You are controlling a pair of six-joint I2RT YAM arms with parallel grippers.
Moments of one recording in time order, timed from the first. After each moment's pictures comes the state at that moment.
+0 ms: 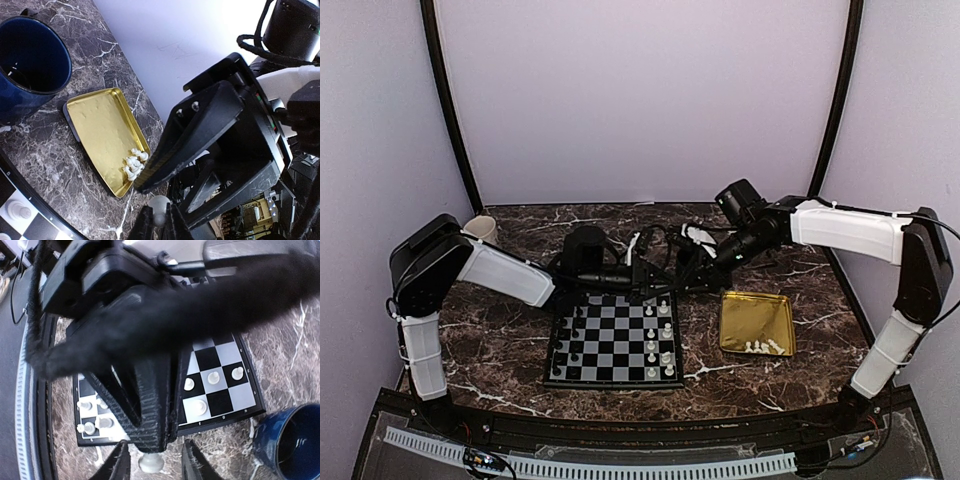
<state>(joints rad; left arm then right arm) -0.83 1.96 1.05 0.71 0.67 -0.95 0.65 1.67 1.28 -0.63 -0.65 -0.51</state>
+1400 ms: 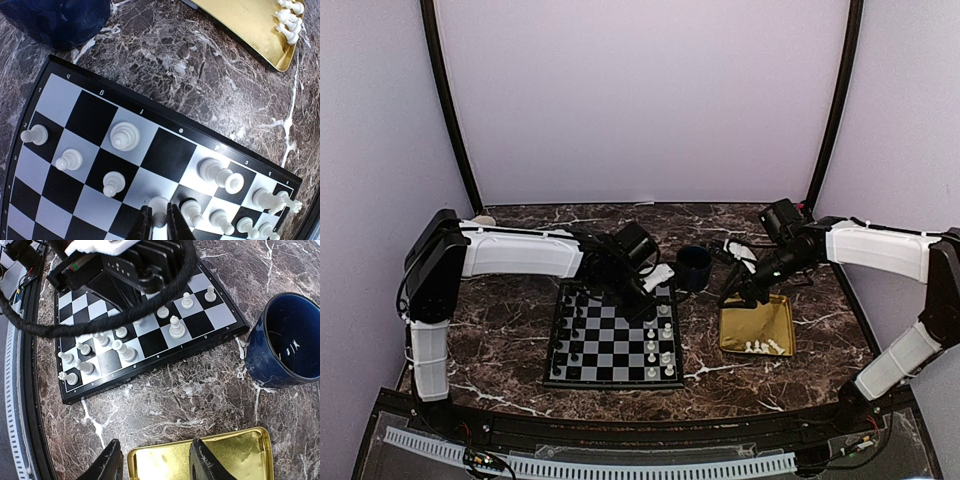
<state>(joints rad) -0.93 2.02 1.51 -0.59 0.15 0.09 0.48 1.48 0.99 -0.61 -0.63 -0.56</state>
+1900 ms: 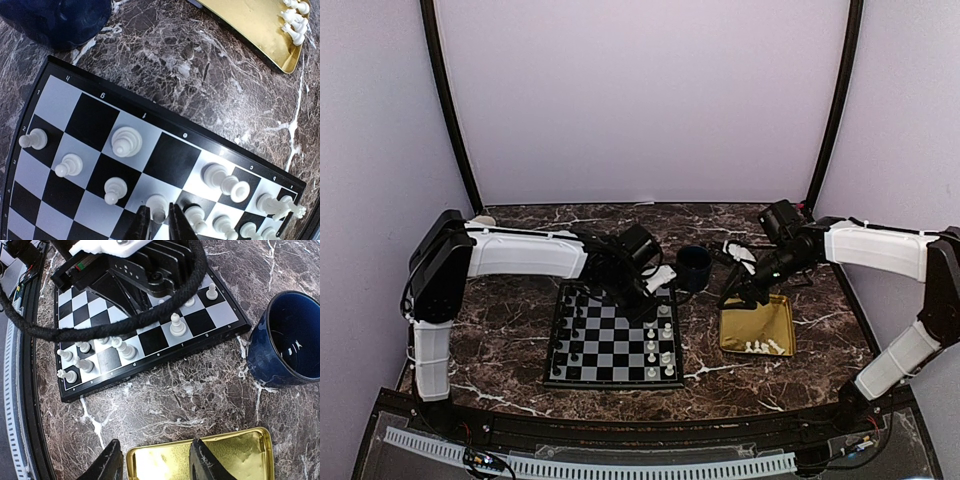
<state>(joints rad) -0.94 2.04 1.53 -0.60 0.14 0.09 0.48 1.49 0.99 -0.62 -0.62 -0.57</state>
